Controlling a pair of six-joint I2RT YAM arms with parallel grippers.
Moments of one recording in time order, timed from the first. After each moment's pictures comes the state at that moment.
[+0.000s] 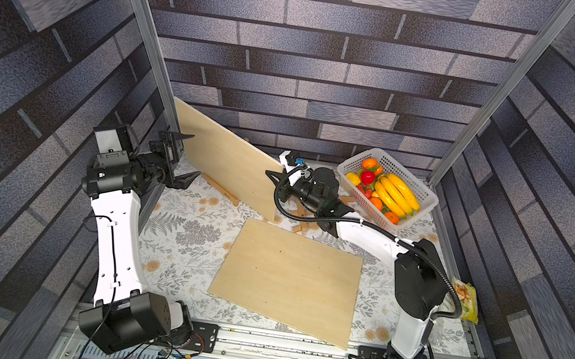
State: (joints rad) left arm 0.47 1.27 1.52 -0.83 0.98 -1.47; right arm 0.75 1.91 1.45 0.44 -0.36 0.01
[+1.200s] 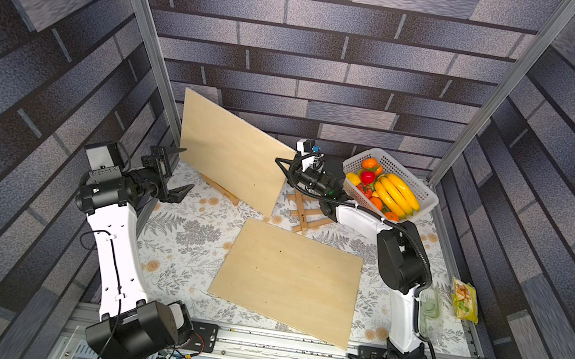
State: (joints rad) left arm 0.57 1.19 1.39 -0.87 1.02 -1.40; right arm 0.59 2.14 1.58 0.65 -0.55 0.28
